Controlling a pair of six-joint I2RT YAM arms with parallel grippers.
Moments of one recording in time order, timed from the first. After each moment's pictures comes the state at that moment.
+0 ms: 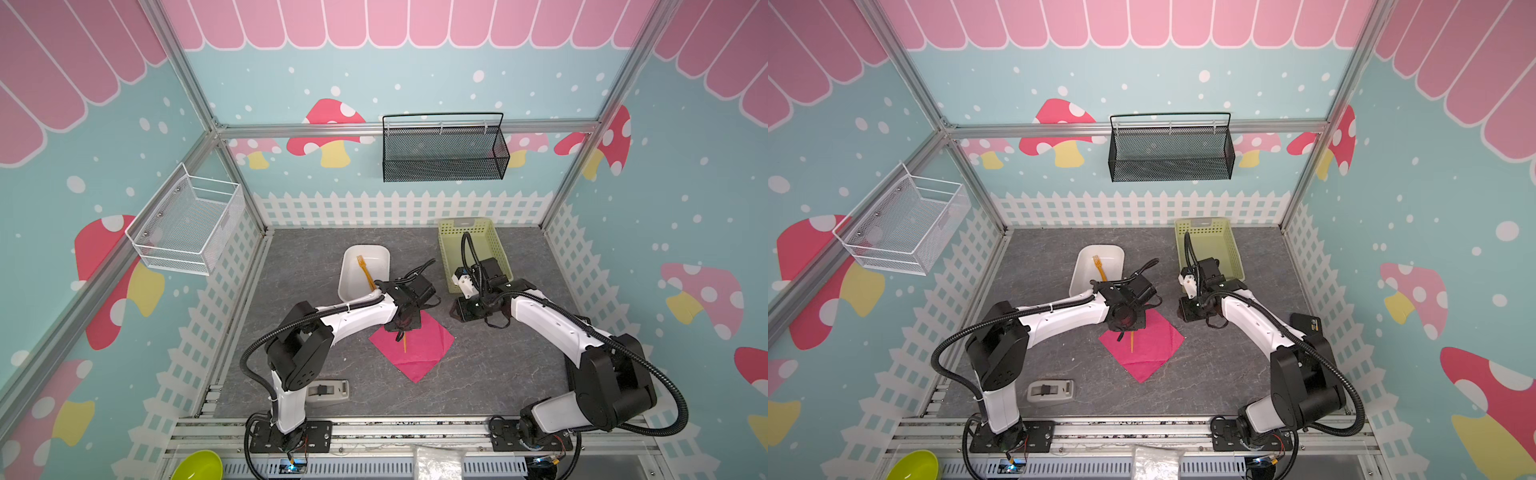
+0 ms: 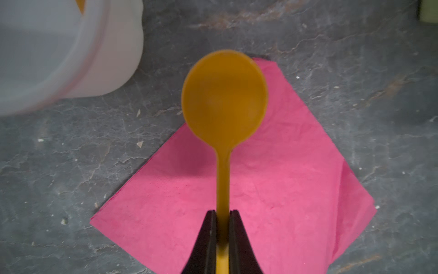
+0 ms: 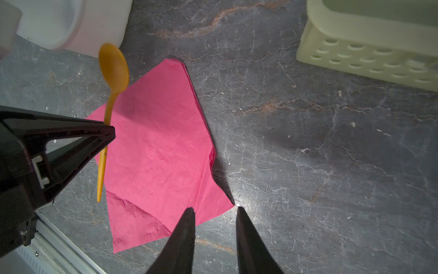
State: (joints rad) left arm -0.84 1.91 1.39 -0.79 -0.16 -0.88; right arm 0.36 1.47 1.01 -0.68 -0.28 0.11
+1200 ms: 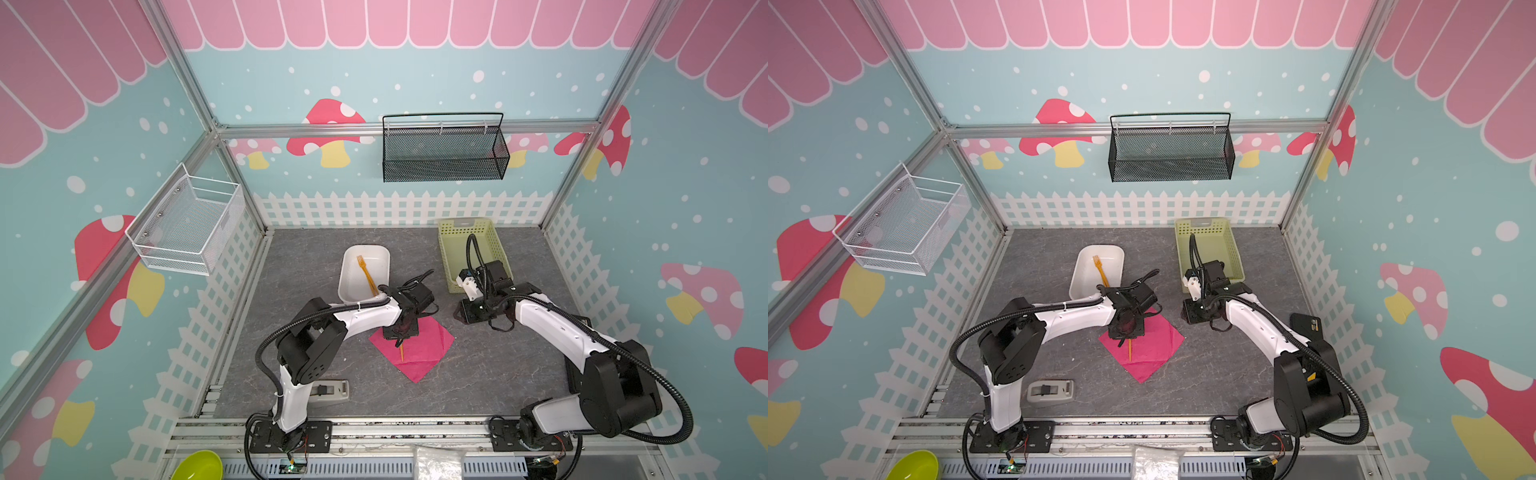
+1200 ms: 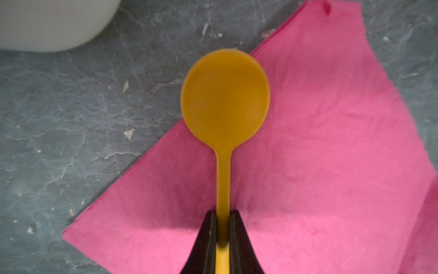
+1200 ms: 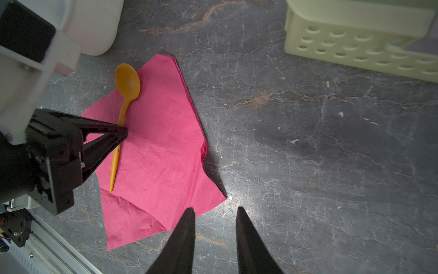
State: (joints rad) left arm -0.83 1.98 1.37 -0.79 -0.13 -0.92; right arm 0.33 1.43 0.97 -0.67 -0.28 0.10
